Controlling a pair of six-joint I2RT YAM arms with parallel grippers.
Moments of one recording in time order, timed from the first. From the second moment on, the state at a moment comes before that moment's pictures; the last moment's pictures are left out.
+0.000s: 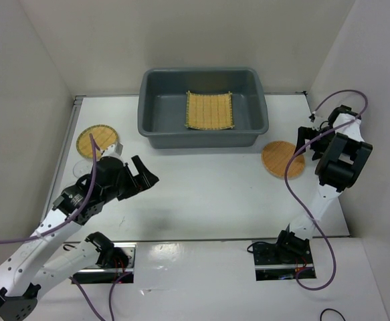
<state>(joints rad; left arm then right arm) -0.58 0.75 0.86 -0.76 -0.11 -0.90 -0.50 2.16 1.75 -1.05 -0.35 -0.44</state>
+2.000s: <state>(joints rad) -0.57 0.62 0.76 -0.75 -0.05 -1.03 -0.10 1.94 2.50 -1.28 -0.74 -0.81</state>
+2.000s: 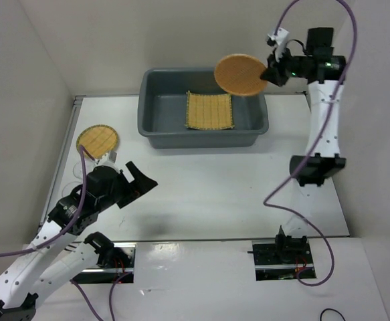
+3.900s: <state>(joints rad) -0.57 0.61 0.87 -0.90 -0.21 -1.10 0.12 2.90 3.00 -0.96 -0.27 0.13</state>
